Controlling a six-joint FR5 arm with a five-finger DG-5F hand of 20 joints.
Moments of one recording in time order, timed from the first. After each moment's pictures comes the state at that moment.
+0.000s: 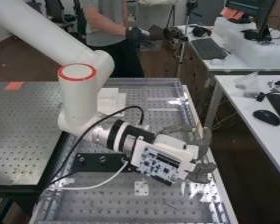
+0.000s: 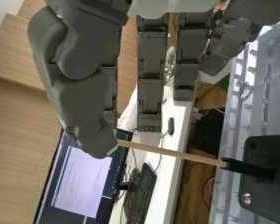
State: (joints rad) arm 1.39 -2.30 -1.44 -2.67 -1.40 0.48
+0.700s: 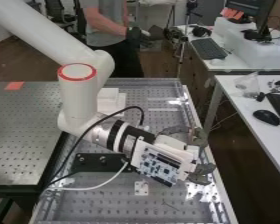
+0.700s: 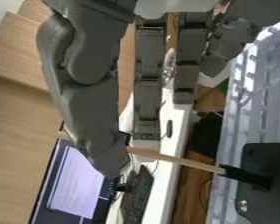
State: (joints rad) arm 1.38 -2.30 -1.43 -2.69 -1.40 0.46
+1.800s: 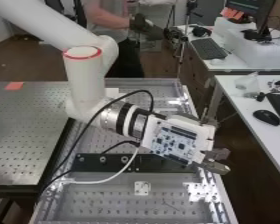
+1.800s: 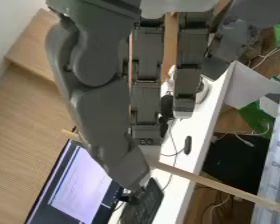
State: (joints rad) arm 1.42 -2.27 -1.37 -2.68 -1.34 0.30
